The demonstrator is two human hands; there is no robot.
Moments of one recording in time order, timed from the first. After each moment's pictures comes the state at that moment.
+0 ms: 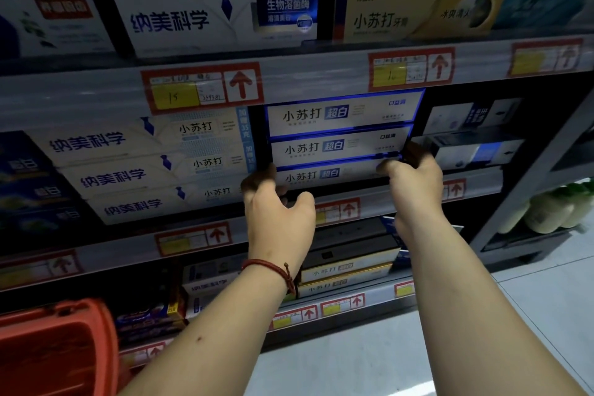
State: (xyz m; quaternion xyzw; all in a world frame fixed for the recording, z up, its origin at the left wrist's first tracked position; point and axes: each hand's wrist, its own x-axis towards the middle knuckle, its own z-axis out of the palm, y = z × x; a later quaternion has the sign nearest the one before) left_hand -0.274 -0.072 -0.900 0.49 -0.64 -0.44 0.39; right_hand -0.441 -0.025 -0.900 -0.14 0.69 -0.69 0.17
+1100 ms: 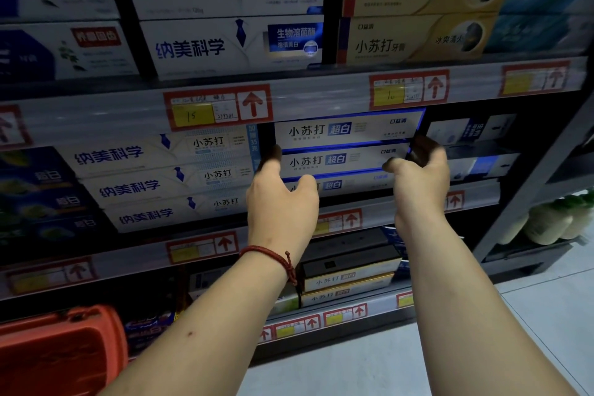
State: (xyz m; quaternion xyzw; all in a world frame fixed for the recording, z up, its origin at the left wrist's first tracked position) left_hand -0.270 -0.079 -0.864 0.45 -0.68 -0.41 0.41; right_hand -0.434 -0.025 -0.876 -0.15 0.65 -0.74 0.12
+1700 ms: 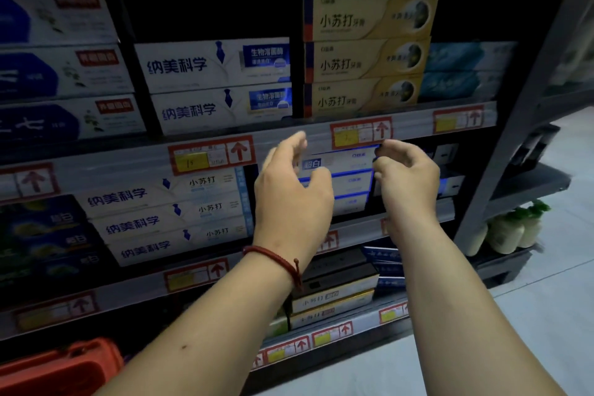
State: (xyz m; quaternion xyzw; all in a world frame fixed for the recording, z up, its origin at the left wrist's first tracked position) left_hand -0.271 -0.027 -0.786 0.31 -0.72 -0.40 0.48; right_hand -0.417 0.015 -0.805 -0.16 0.66 -0.73 0.07
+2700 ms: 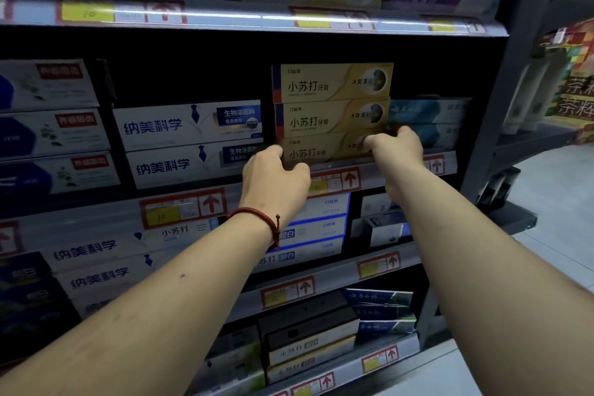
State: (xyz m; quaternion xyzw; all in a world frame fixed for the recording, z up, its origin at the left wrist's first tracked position) left_hand -0.319 -0.058 -0.718 0.36 -0.77 -0.33 0.41; right_hand -0.492 -0.001 -0.712 -0.19 0.72 -0.67 0.06
